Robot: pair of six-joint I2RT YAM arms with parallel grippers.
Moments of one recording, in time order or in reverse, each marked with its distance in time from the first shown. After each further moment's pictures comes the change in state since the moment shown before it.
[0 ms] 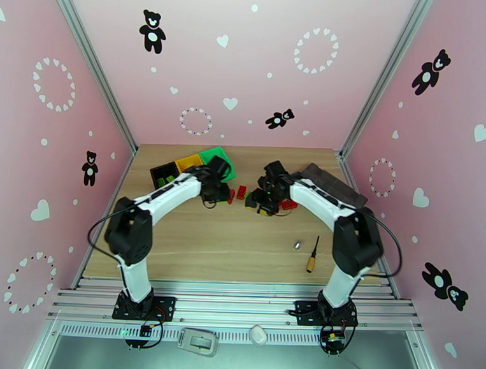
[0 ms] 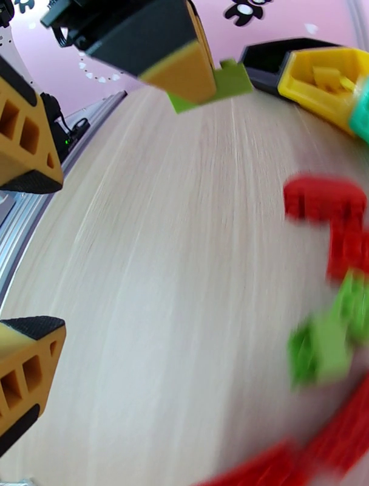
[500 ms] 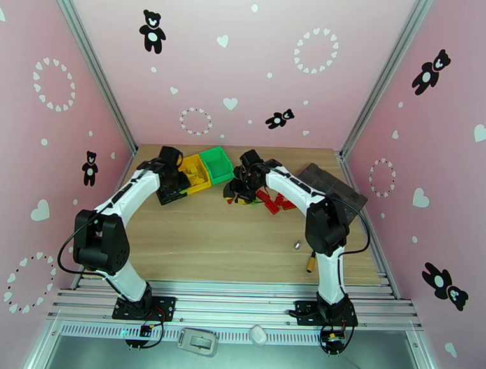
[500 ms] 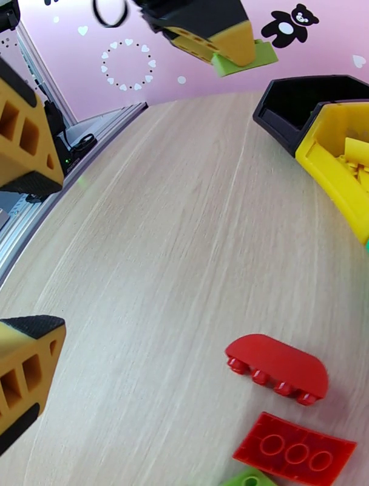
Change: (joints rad) left arm 0.379 -0.111 -0.071 -0.043 -0.004 0.013; right arm 0.079 0.227 0.355 -0.105 -0.040 -0.051
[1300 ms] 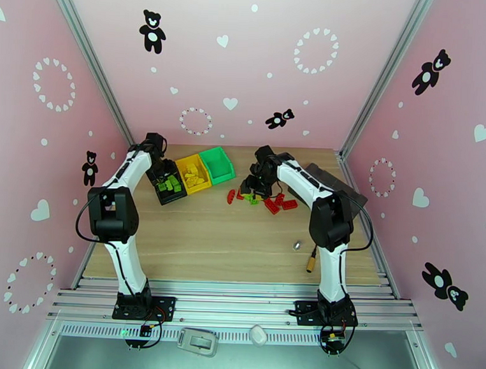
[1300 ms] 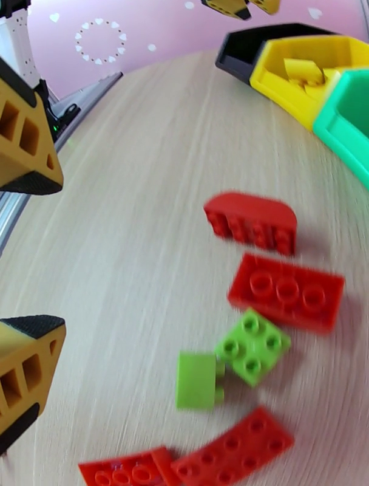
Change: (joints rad) left arm 0.132 0.313 0.359 -0.125 -0.040 0.064; right arm -0.123 0.008 0.021 -0.153 0.140 -0.099
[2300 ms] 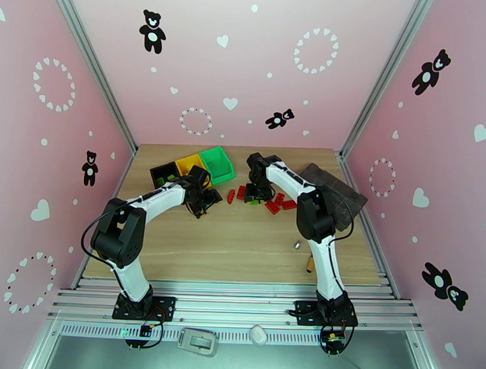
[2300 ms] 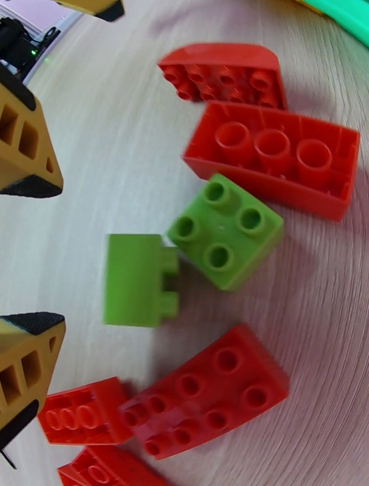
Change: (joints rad) left arm -0.407 -0.219 -0.554 0.392 0.239 -0.399; right arm 0.033 0.204 0.140 -0.111 0.253 -0.119
